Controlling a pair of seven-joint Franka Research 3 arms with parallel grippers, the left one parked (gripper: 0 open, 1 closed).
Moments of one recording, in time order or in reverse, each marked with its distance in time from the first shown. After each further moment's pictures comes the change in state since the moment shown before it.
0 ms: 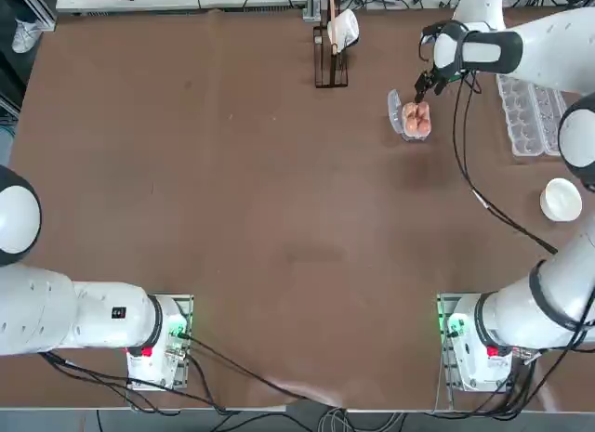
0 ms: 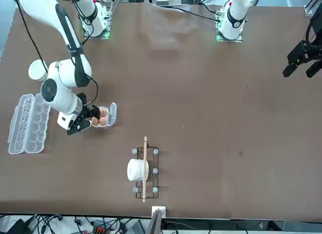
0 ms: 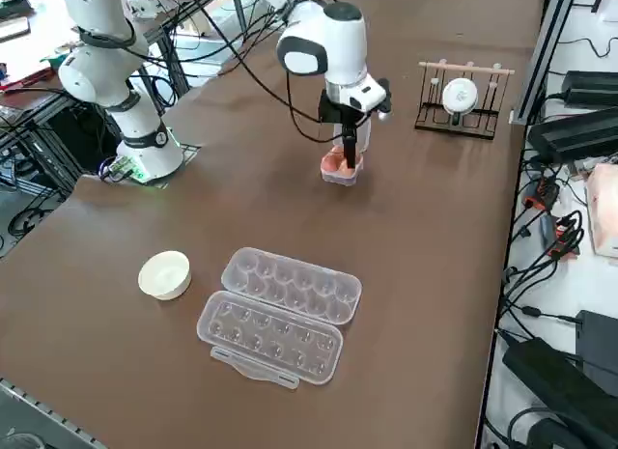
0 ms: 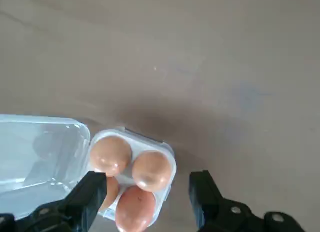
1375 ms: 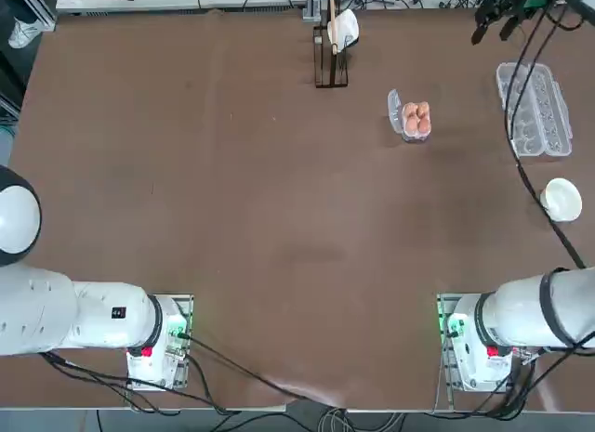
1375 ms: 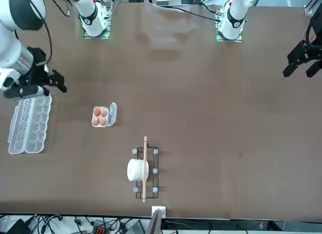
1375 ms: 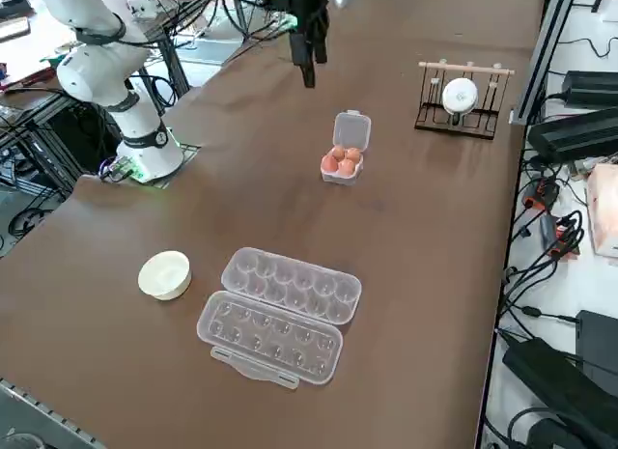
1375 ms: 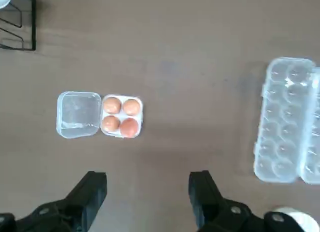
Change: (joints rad) arm -0.075 -0.418 -0.033 0.138 -0.033 -0.546 0.156
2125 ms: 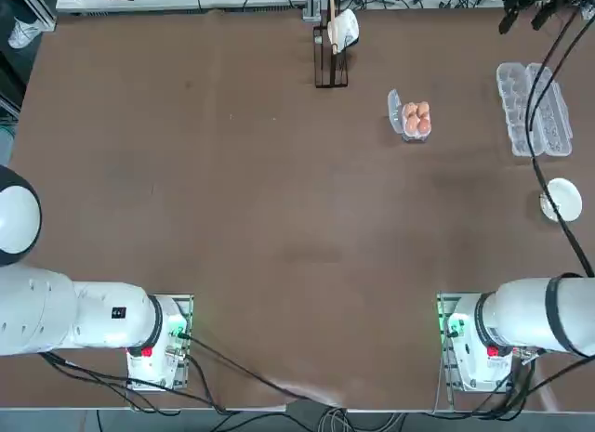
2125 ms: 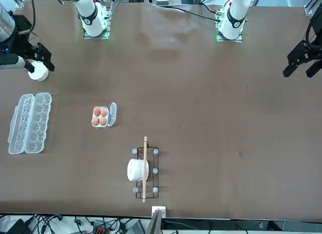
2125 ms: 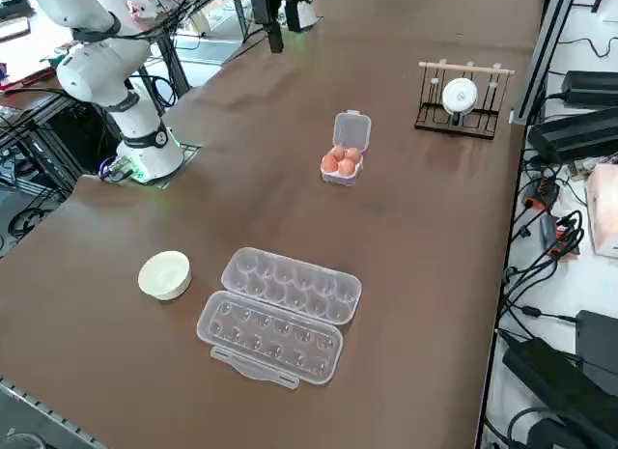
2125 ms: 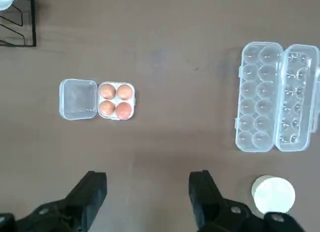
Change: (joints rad) arm -0.003 -0.106 -0.040 0.060 -0.007 -0.170 0.018
